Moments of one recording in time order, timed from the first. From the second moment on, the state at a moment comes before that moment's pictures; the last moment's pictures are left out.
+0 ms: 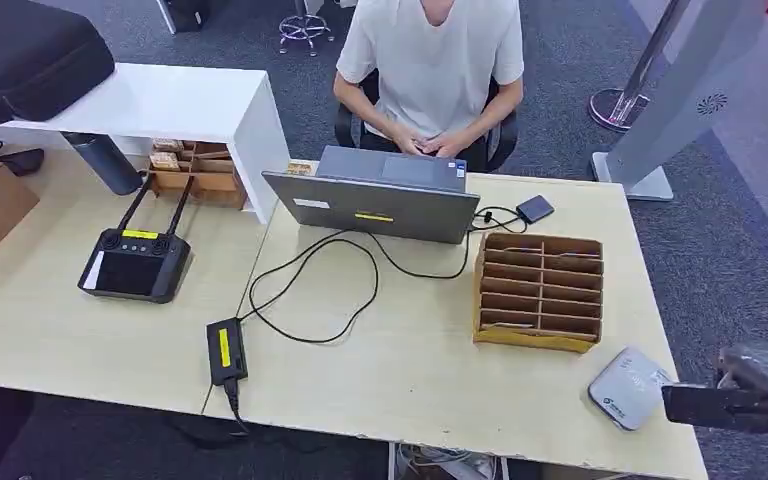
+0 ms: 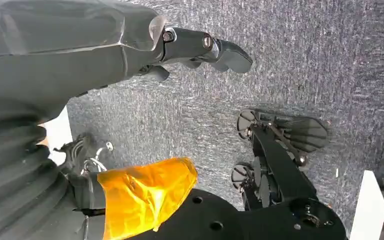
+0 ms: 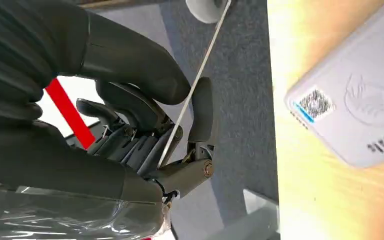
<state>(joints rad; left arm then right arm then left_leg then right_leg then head) -0.06 -0.09 1.55 -0.03 -1.29 -0.07 -0.24 -0.95 -1.30 1.45 -1.61 0.17 0.23 0.24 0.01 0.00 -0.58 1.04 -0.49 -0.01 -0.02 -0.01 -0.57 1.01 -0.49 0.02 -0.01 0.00</state>
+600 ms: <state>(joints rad) -0.07 -0.09 1.55 -0.03 -1.31 -0.07 -0.23 -0.51 -1.26 1.12 -1.54 0.32 0.09 0.20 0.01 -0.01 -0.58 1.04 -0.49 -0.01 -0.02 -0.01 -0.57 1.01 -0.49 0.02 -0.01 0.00</state>
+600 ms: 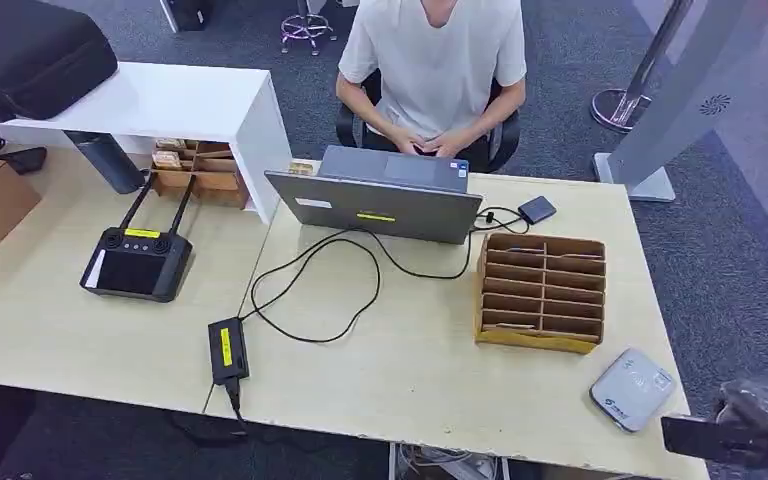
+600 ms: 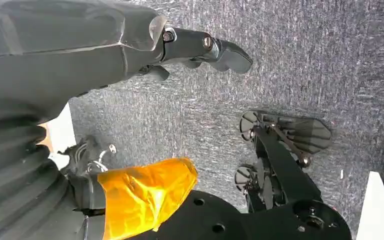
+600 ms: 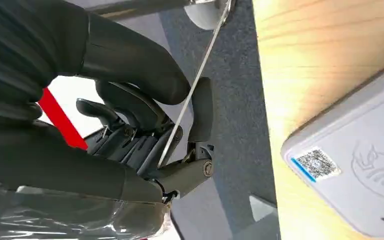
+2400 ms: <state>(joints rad) -0.07 -0.09 1.55 -0.03 -1.39 -0.11 -0.24 -0.54 -0.65 0.34 -1.48 0.89 -0.14 0.01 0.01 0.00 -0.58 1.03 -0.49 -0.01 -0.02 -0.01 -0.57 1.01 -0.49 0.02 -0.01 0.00</state>
